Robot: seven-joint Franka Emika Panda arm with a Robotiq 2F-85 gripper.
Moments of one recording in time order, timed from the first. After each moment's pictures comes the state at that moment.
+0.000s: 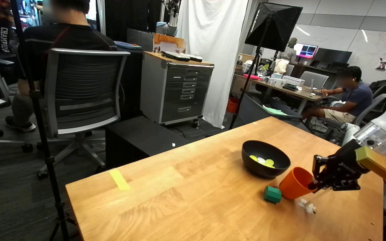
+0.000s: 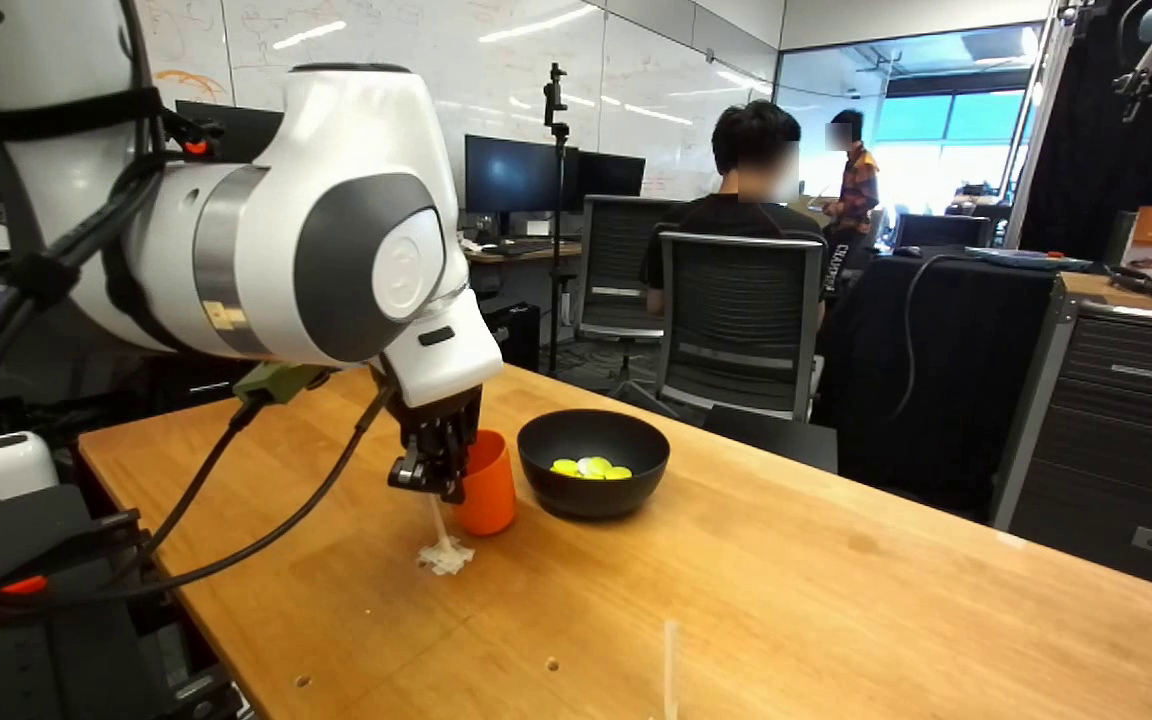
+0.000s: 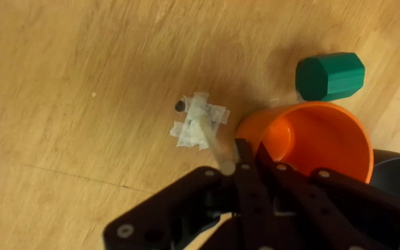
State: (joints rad) arm -1.25 0.38 0.82 -2.69 -1.10 3.14 1.61
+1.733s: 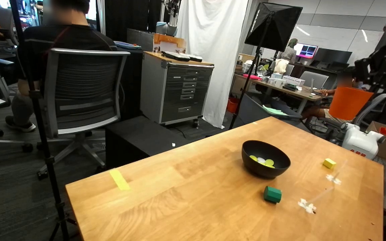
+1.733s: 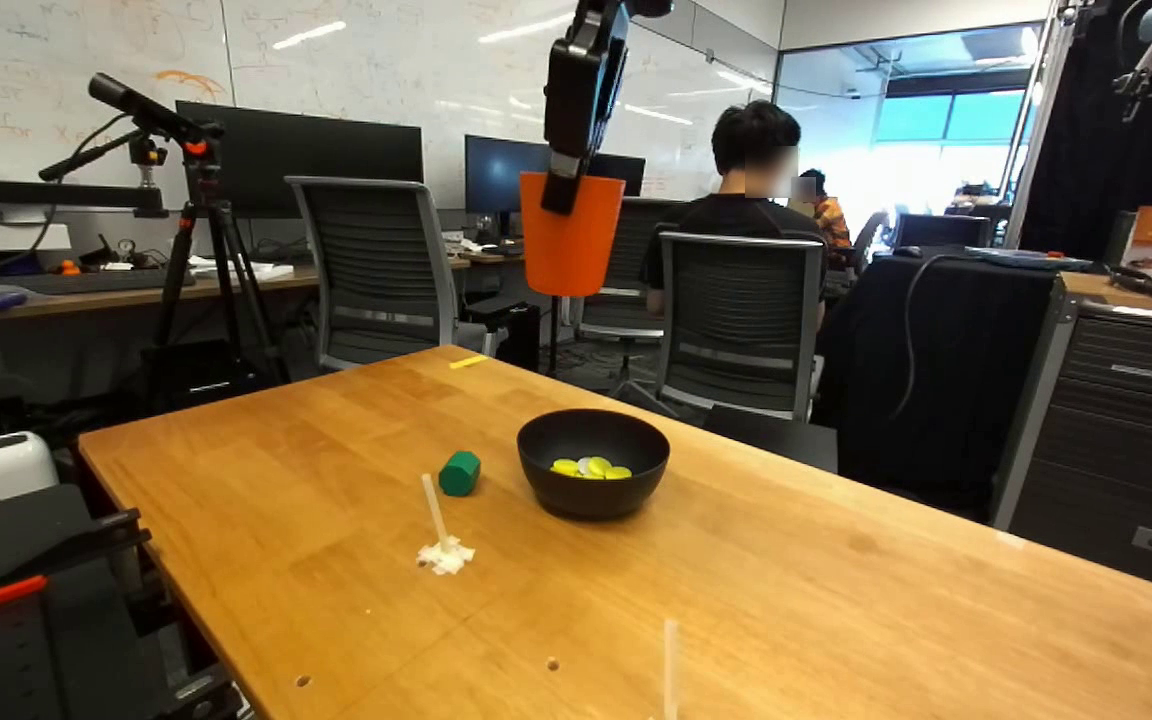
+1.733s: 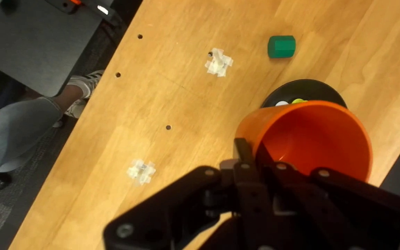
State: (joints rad) arm -2.21 0.45 1.95 -2.14 -0.24 1.86 0.83
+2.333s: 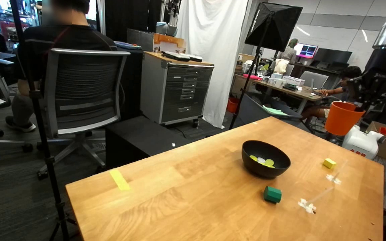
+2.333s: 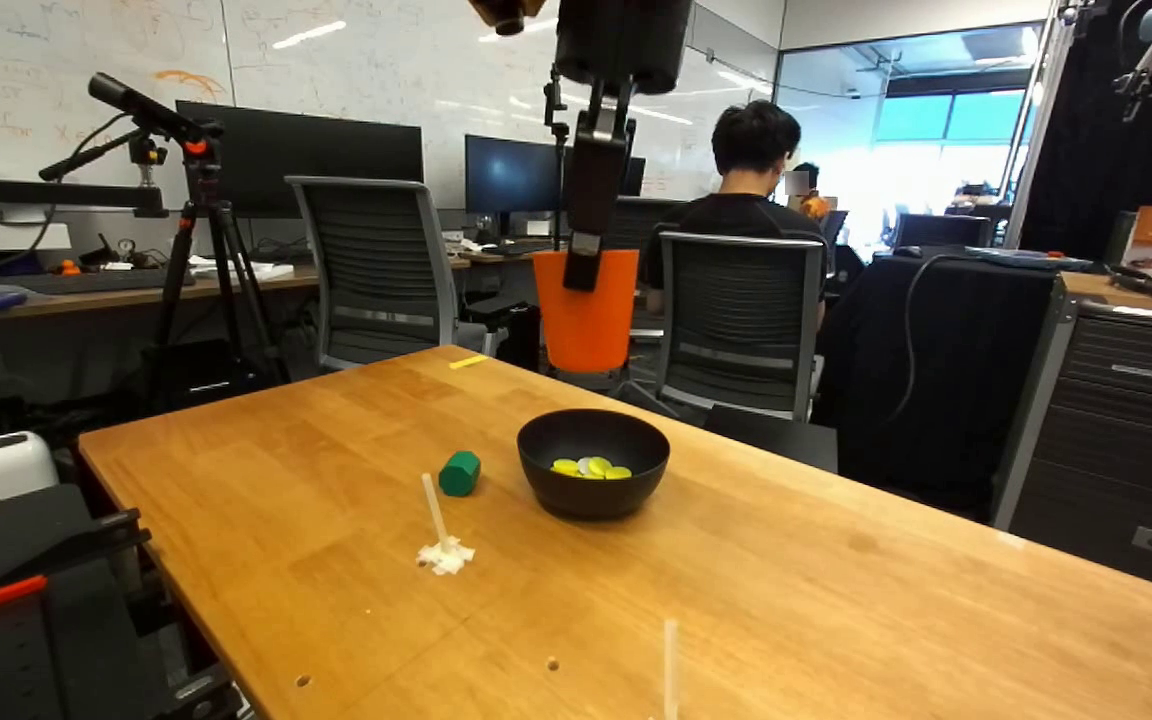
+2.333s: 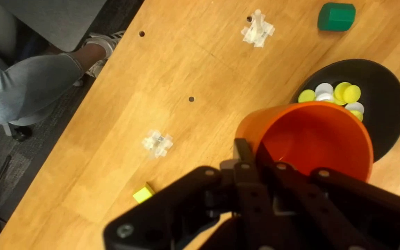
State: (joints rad) arm -2.20 0.38 1.90 -2.23 -0.35 1.99 0.76
